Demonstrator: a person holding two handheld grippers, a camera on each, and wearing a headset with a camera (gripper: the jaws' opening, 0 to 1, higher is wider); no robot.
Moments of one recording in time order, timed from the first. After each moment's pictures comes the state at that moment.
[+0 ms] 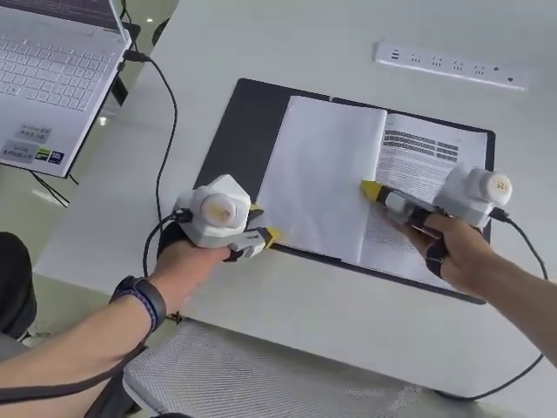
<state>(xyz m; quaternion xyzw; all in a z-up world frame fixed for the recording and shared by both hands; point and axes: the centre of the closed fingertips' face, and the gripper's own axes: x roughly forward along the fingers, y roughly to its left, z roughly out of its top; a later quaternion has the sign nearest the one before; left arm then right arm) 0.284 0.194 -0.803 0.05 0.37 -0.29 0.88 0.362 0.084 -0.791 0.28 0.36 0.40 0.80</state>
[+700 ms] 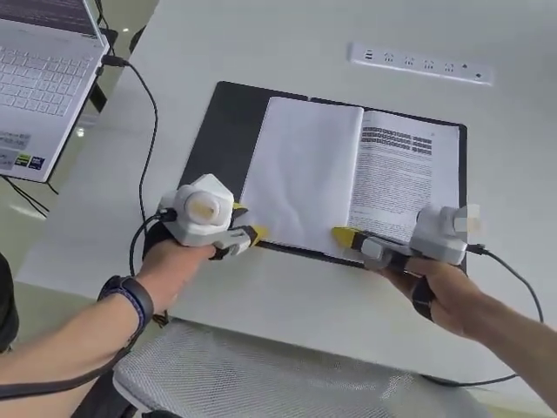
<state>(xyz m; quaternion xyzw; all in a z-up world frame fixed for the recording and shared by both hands) 0.287 0.194 -0.806 0.05 0.37 -0.30 0.88 0.274 0.084 -0.791 0.26 0.39 0.45 0.76</state>
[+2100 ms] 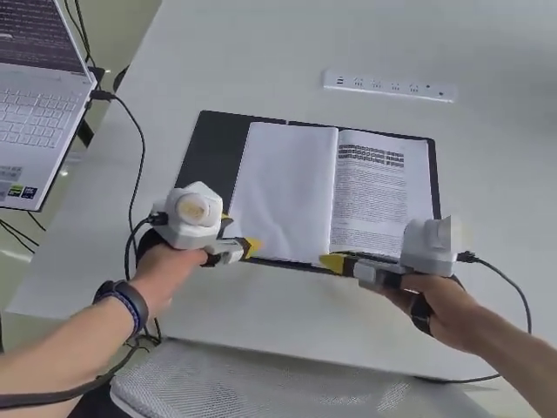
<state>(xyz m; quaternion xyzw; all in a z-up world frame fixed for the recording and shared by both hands) 0.288 0.189 -0.787 0.04 0.38 -0.31 0.87 0.262 0.050 -0.793 0.19 0.41 0.45 0.77</state>
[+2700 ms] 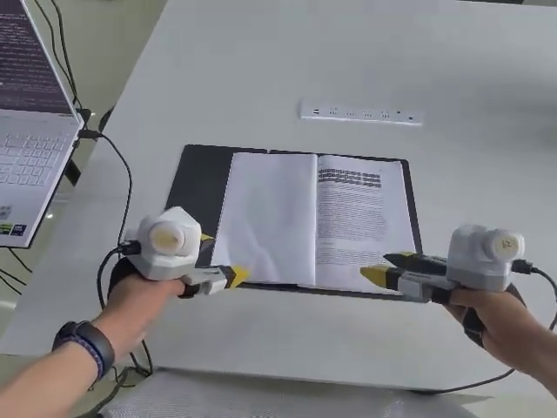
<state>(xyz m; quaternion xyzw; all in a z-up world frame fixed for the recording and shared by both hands) 0.265 0.185 -0.744 0.06 0.35 -0.33 0.87 0.271 -0.045 -0.745 0.09 0.35 0.39 0.85</state>
